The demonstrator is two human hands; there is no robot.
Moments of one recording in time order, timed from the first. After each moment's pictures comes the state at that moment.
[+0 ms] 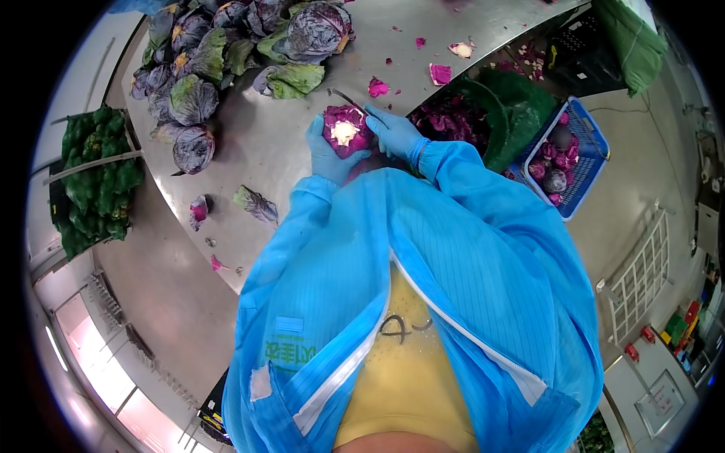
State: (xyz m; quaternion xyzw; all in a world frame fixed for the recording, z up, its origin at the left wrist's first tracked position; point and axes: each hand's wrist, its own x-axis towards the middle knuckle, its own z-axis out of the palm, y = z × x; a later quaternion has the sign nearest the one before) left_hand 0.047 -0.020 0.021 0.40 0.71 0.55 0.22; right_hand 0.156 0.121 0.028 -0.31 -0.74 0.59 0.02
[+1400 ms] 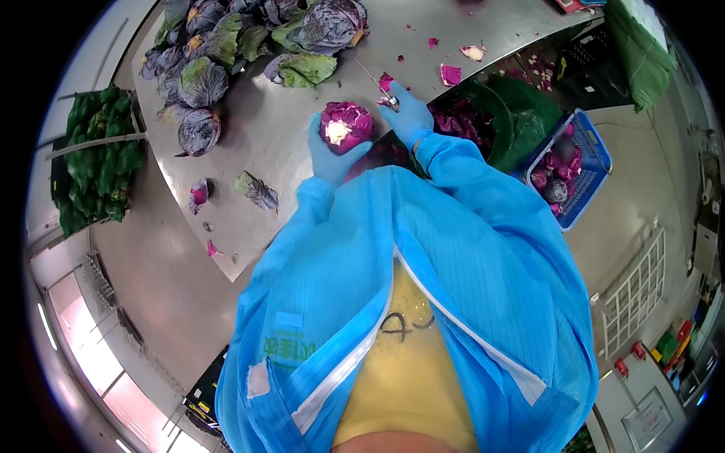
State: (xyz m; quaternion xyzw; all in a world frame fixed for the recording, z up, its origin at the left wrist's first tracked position) left_hand 0.050 -0.041 0.017 0.31 0.73 0.57 0.21; right_hand 0.142 0.130 0.007 -0.40 -0.79 0.45 0.13
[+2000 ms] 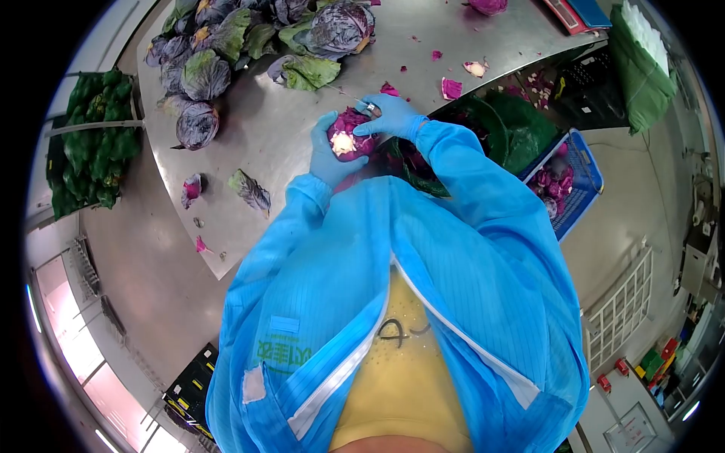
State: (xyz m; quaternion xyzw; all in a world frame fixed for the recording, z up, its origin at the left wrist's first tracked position) left_hand 0.041 -0.031 0.018 0.39 0.72 0.53 0.21; right_hand 0.114 0.164 0.022 -0.13 -0.85 0.51 0.00
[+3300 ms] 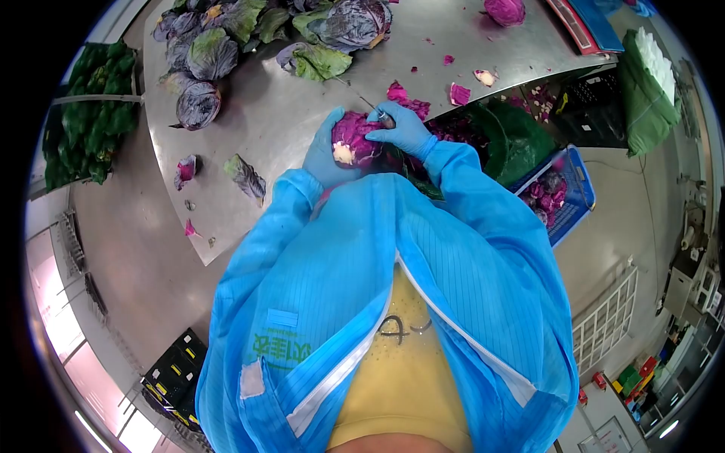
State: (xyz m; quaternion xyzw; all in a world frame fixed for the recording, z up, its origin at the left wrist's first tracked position) left_hand 0.035 -0.047 0.018 0.43 0.71 0.50 0.24; right_hand 0.140 0.147 0.025 -0.09 -0.79 0.61 0.08
